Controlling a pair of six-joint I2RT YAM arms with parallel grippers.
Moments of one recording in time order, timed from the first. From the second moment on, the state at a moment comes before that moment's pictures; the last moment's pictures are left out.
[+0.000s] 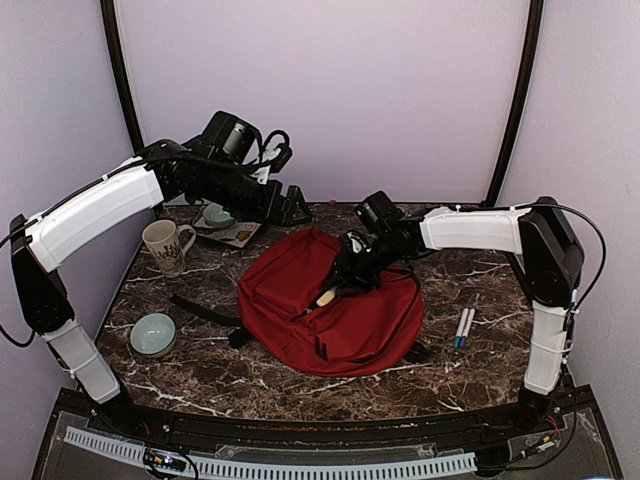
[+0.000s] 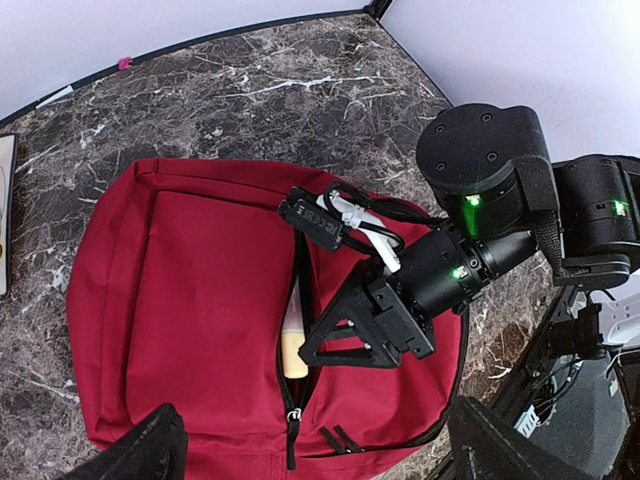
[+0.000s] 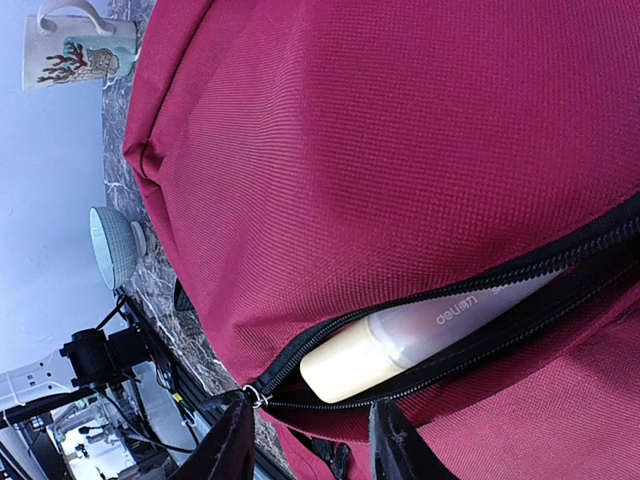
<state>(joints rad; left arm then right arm) -0.75 1.65 1.73 -0.83 0.17 -0.33 0.73 1.96 1.45 -0.49 -0.54 0.75</state>
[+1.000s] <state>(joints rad) -0.75 1.65 1.74 -0.83 0.16 -0.34 0.74 2.10 1.50 -0.33 -0.54 0.78</state>
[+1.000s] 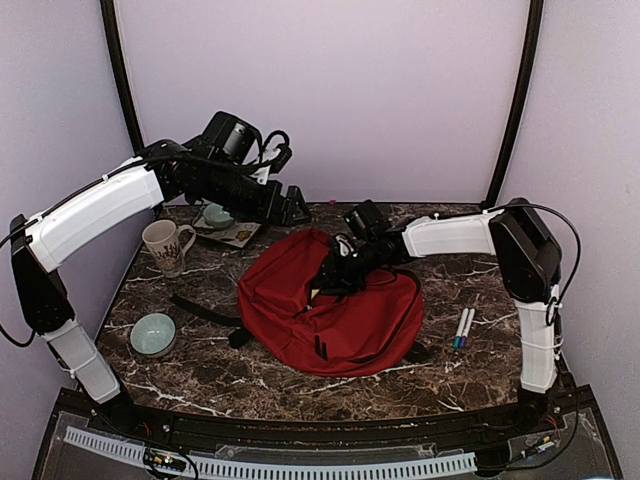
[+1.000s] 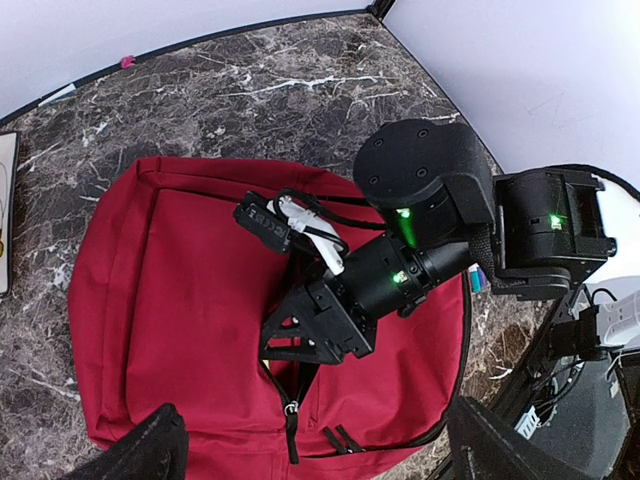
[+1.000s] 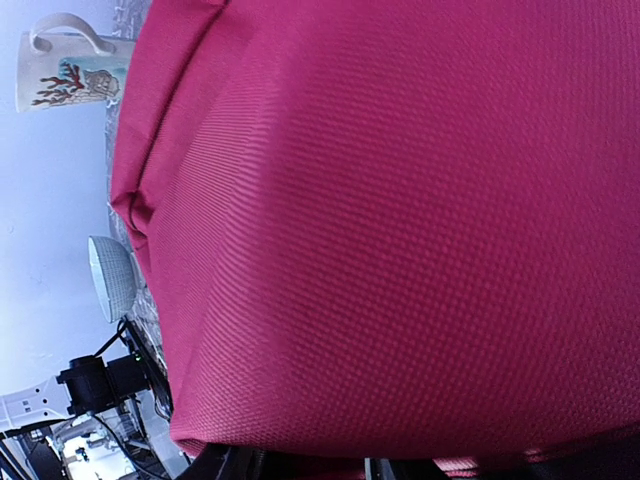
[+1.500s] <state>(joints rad) -0.75 1.61 1.68 -0.83 0.15 -0.34 0.74 1.91 1.23 -0.03 -0.57 0.82</state>
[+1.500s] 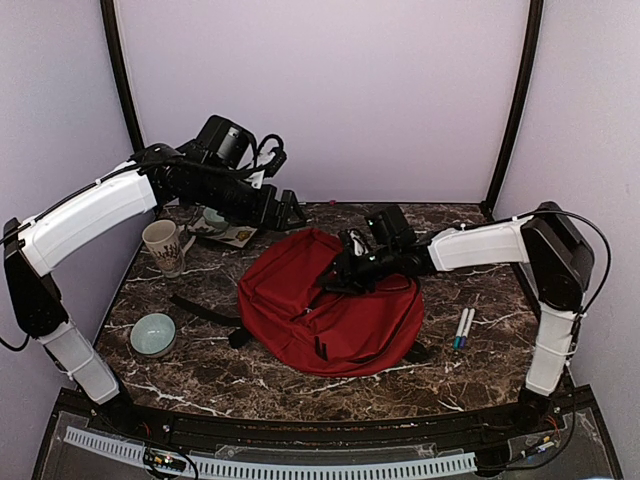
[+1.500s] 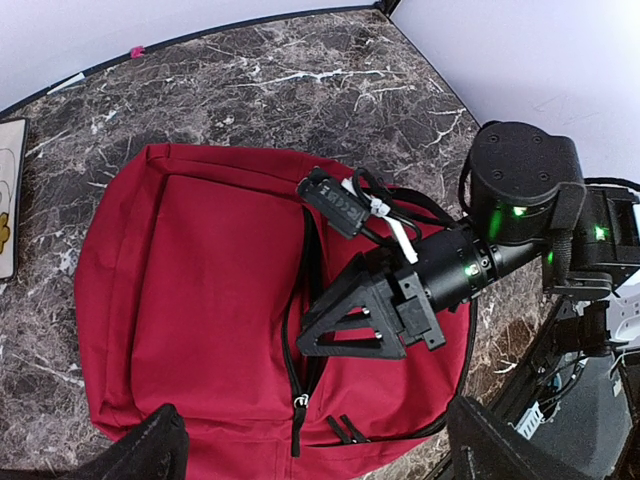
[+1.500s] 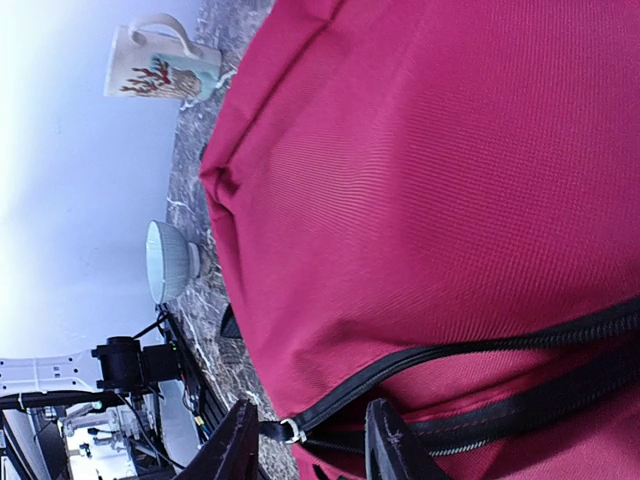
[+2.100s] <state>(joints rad) -0.75 1.61 1.64 -0.80 0.16 -0.35 0.74 1.63 1.26 -0.44 -0.13 0.72</state>
